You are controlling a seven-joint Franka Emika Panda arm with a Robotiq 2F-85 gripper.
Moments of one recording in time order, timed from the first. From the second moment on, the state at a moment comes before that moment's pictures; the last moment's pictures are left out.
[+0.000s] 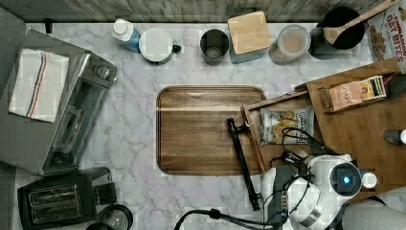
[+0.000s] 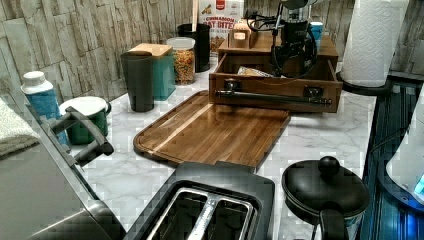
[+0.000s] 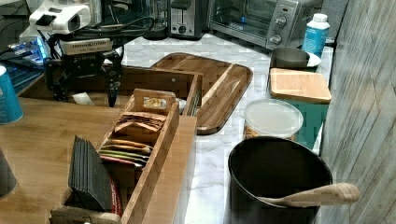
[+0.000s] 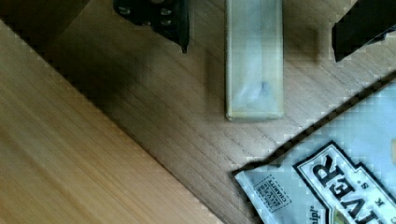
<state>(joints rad) -0.25 0.09 -0.35 -2.52 -0.05 1.02 -0.75</state>
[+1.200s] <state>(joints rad) -0.26 0.04 -0.35 -2.54 -0.03 0.93 -0.88</state>
